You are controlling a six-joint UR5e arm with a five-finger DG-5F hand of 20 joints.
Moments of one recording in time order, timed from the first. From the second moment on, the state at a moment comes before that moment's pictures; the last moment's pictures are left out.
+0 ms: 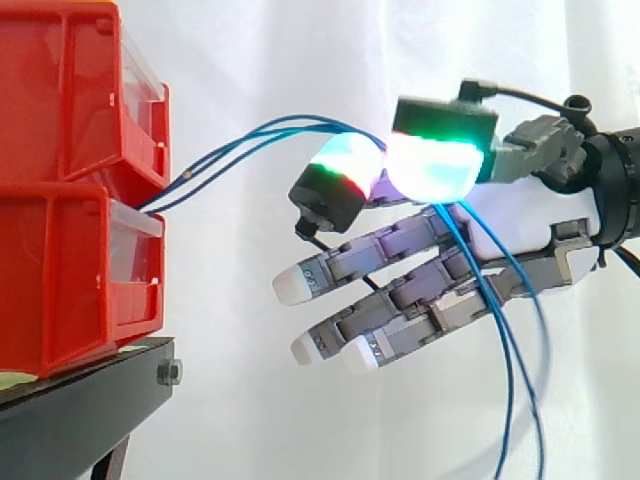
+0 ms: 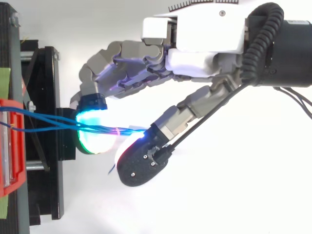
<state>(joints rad) 0.05 -2.28 -1.02 -3.16 -1.48 0.04</state>
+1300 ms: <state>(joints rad) 0.05 -2.28 -1.02 -3.16 -1.48 0.04</state>
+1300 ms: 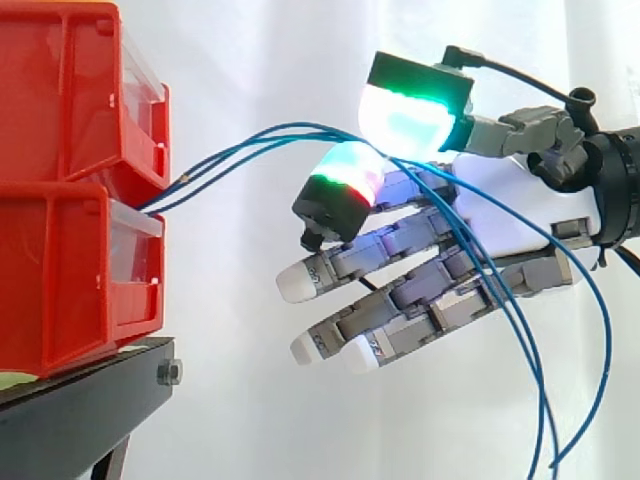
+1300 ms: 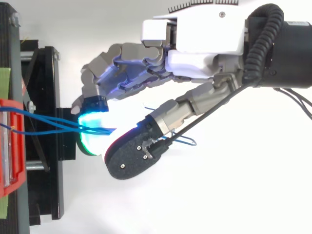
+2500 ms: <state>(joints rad) 0.03 -2.28 -1.02 -3.27 -1.46 -0.03</state>
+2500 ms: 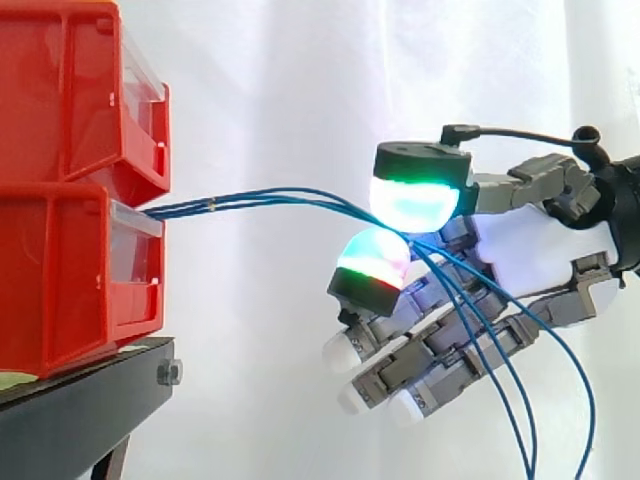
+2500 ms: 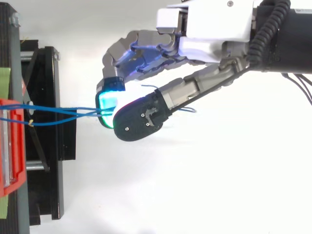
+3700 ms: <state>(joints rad) 0.03 -2.28 -1.00 -3.28 -1.45 -0.04</state>
